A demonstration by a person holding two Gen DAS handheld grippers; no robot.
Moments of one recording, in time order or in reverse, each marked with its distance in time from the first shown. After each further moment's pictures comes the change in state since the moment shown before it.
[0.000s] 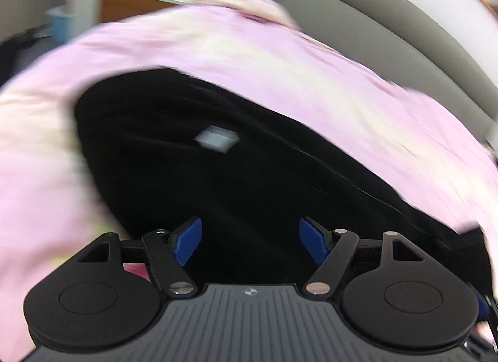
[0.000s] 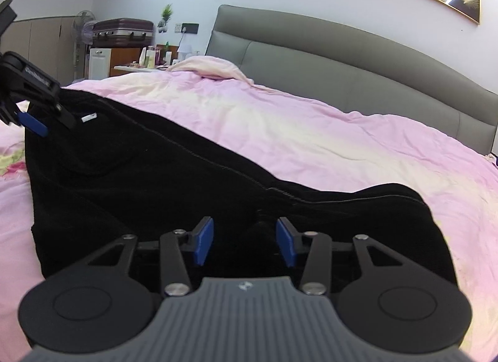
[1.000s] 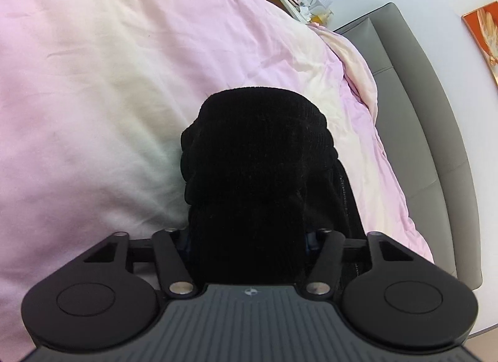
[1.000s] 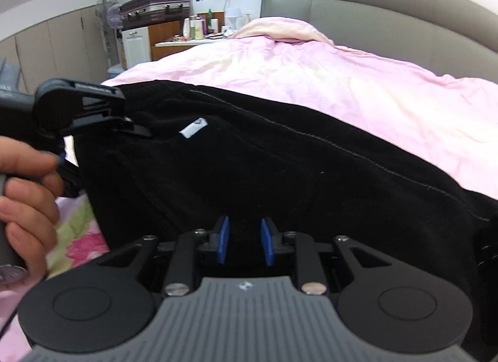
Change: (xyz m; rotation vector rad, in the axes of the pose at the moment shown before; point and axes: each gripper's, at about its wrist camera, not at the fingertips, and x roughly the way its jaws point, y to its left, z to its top) left arm 0.070 0.117 0.027 -0.592 -0.057 -0.152; right arm 0.119 0.182 0.085 0.110 0.180 0.203
